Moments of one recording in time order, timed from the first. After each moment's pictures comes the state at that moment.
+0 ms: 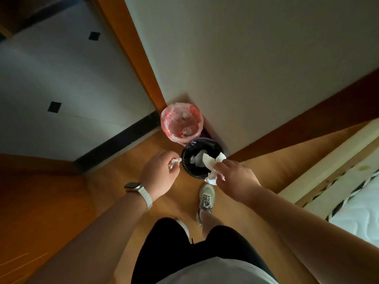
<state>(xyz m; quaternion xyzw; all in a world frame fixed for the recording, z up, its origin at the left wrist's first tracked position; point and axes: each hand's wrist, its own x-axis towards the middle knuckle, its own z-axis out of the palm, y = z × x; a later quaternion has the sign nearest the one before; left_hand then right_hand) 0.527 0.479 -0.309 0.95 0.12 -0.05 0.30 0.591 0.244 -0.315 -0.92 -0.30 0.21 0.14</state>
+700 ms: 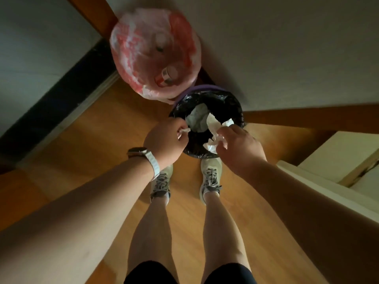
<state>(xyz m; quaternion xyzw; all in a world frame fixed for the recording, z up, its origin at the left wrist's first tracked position) 0.630 0.511 -0.680 0.91 0.07 -0.24 0.33 0.646 0.307 -0.655 -0.94 -0.10 0.30 0.14</state>
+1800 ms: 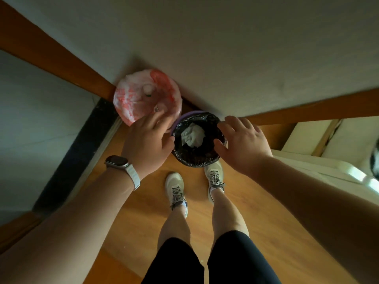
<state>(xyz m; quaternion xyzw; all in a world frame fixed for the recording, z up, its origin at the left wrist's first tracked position) 0.705 0.571 -0.505 0.95 -0.18 -0.13 0.21 0.679 0.326 -0.472 -0.97 -0.04 0.21 0.07</state>
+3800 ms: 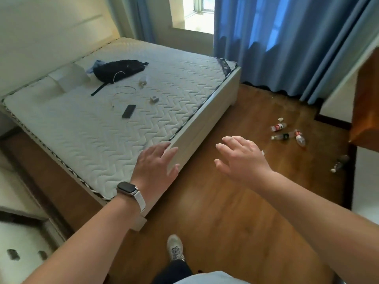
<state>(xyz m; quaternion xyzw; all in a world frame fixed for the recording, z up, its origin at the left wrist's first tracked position) 0.168 -0.032 -0.124 0.57 -0.81 0.02 0.14 -0.092 -0.036 -0.125 -0.79 0.60 -0.08 0.02</state>
